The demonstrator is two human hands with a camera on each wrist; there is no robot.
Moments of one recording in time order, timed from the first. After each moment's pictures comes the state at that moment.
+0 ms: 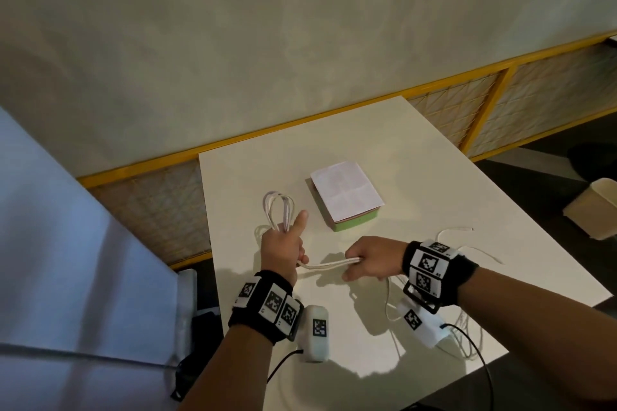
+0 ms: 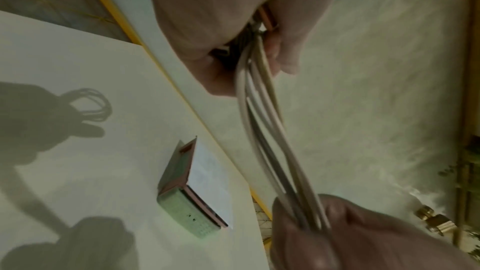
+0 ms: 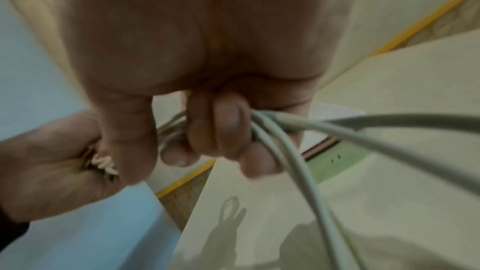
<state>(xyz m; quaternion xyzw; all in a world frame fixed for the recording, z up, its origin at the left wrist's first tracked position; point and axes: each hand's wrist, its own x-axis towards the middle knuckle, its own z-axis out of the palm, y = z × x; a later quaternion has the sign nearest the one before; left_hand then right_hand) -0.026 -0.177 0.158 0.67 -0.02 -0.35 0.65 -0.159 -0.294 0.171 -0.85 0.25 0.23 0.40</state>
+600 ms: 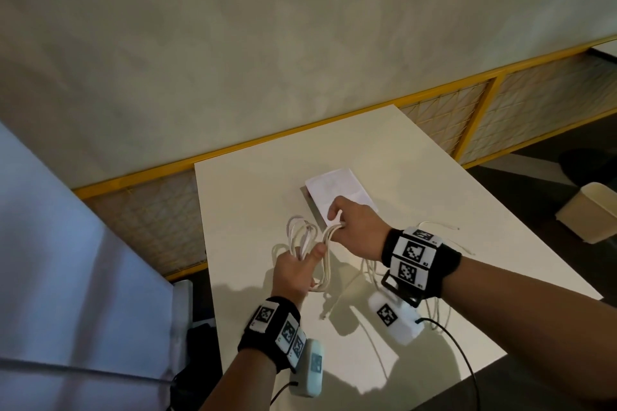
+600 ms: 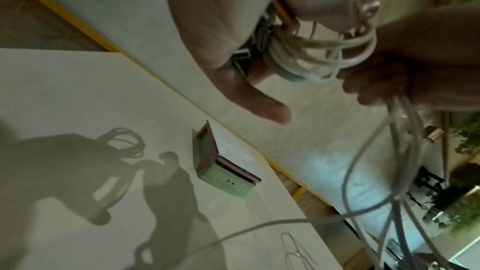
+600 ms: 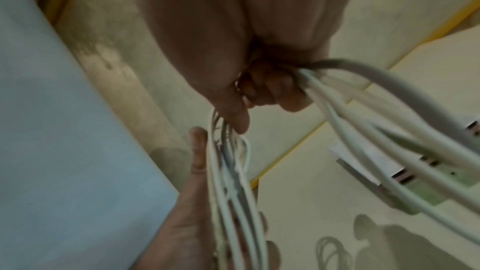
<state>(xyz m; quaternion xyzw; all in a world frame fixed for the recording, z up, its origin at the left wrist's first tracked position) -0.049 -0.162 0.134 0.74 -0.16 -0.34 0.56 -0.135 -0.288 0.211 -0.87 0.31 -0.04 0.38</state>
